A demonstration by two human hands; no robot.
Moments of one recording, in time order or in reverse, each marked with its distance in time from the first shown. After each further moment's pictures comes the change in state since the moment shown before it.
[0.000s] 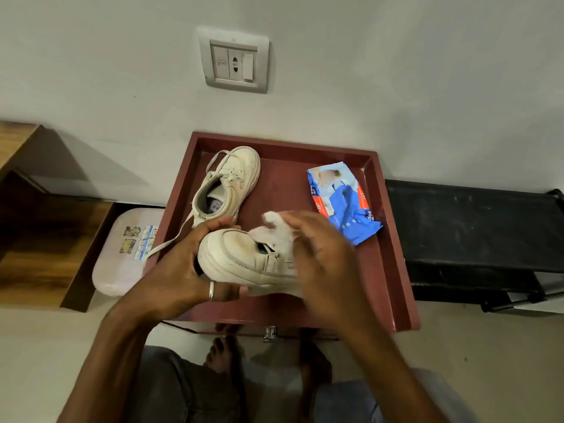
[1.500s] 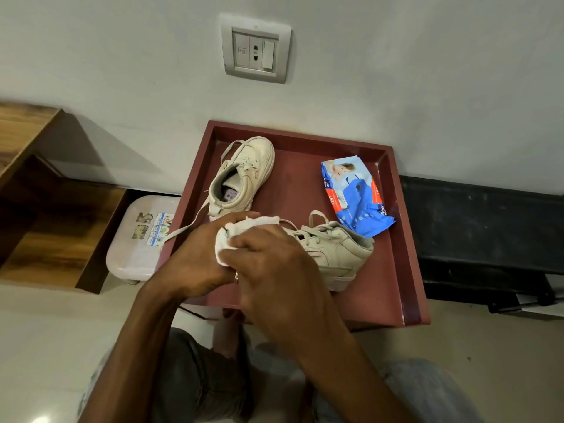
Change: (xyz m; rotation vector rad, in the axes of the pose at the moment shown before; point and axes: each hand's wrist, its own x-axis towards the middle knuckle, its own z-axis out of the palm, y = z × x) left_hand 0.004 0.003 0.006 0.286 0.103 -0.028; right_hand -0.017 -0.034 0.053 -0.373 -0.273 -0.224
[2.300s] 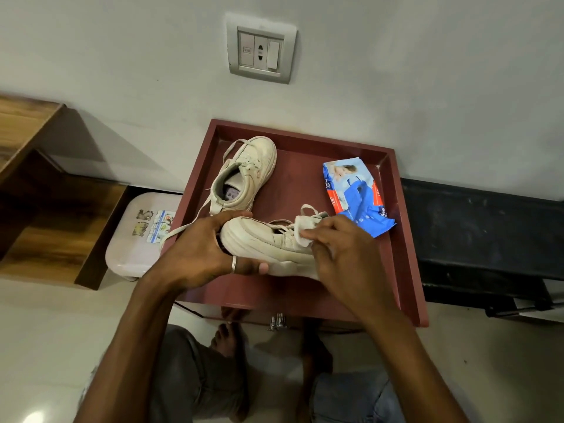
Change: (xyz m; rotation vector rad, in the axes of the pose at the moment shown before) left_hand 0.006 -0.009 -0.011 -0.131 -0.044 -0.026; right_hand -0.010 0.083 -0.027 -0.065 0.219 0.224
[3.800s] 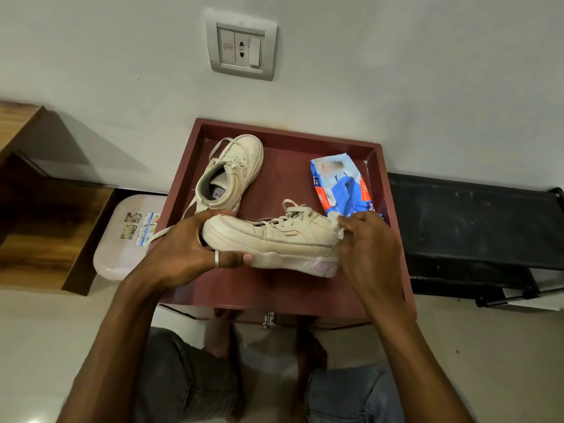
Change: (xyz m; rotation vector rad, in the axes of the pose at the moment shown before) left_hand 0.005 -0.001 0.002 -0.058 -0.015 -0.011; right_hand -0.002 0.046 -0.014 -0.253 0.101 0.193
